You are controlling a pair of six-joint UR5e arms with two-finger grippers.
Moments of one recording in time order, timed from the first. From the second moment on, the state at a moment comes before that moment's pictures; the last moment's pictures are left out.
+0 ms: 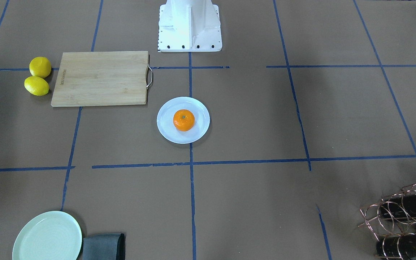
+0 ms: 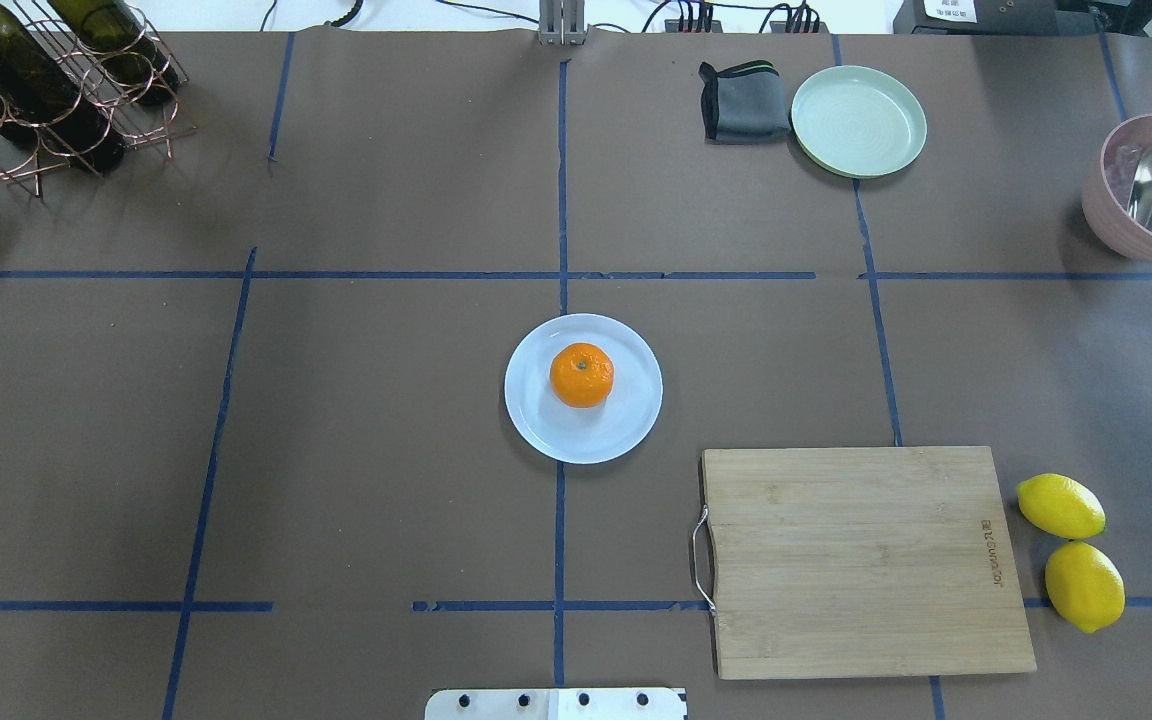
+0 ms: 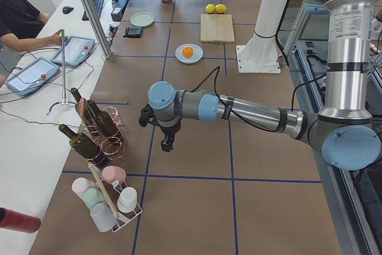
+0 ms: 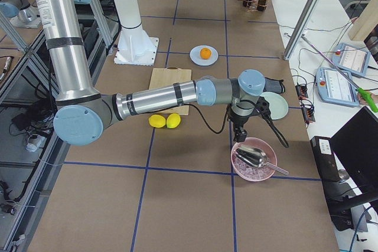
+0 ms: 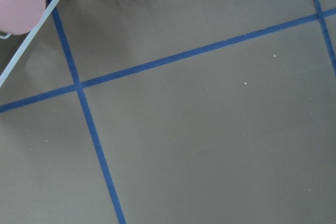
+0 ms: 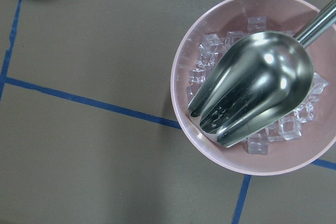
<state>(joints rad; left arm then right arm) -1.47 -1.51 -1.82 -1.45 -2.45 0.13 1.46 -1.39 1.64 -1.72 2.37 -0.10</state>
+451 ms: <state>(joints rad) -1.55 -1.50 -1.80 -1.42 -2.45 0.14 1.45 -1.39 1.64 -1.72 2.38 -0.10</state>
